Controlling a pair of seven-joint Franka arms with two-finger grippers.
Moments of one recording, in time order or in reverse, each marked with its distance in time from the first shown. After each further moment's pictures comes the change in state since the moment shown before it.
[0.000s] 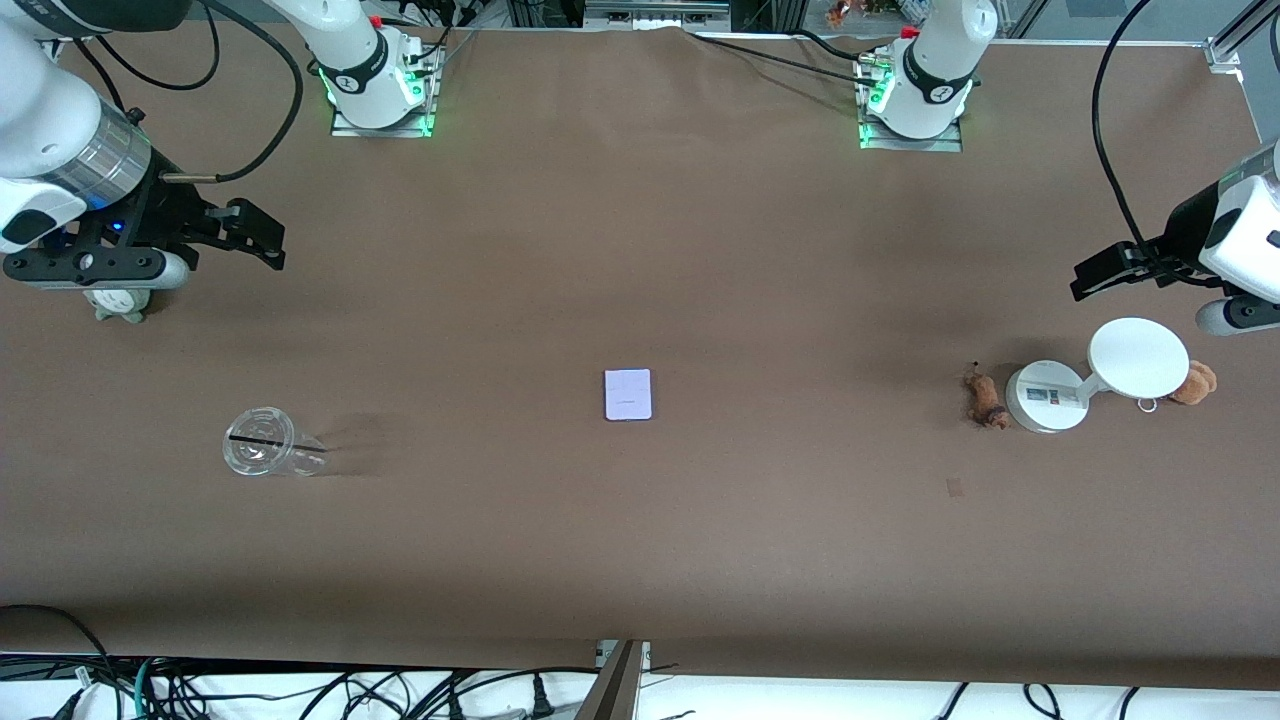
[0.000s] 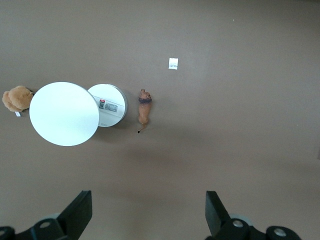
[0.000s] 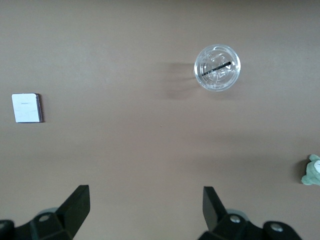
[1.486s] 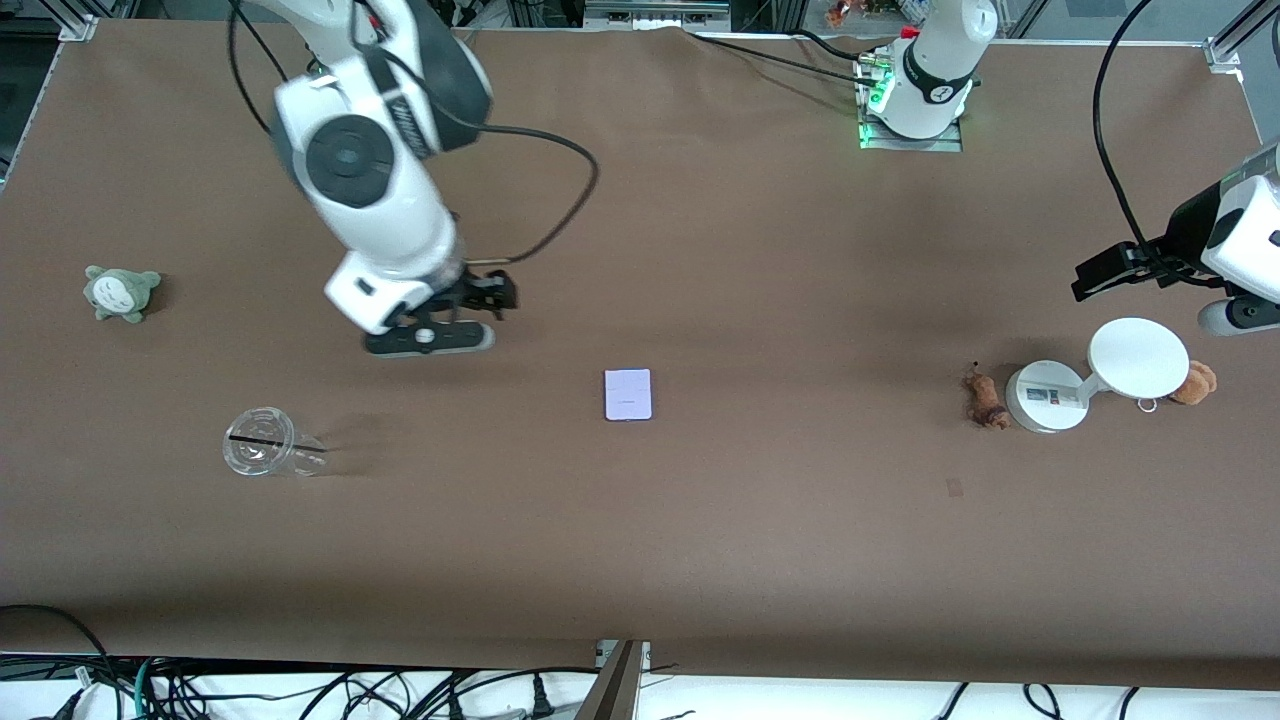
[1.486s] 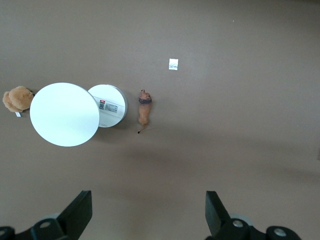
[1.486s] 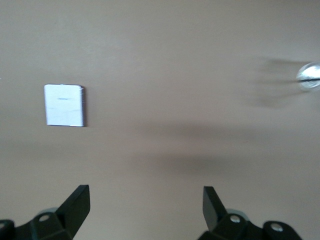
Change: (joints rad) left arm 0.000 0.002 0.001 0.003 0.000 0.000 0.000; right arm 0.354 0.298 0.011 -0.001 -0.051 0.257 0.320
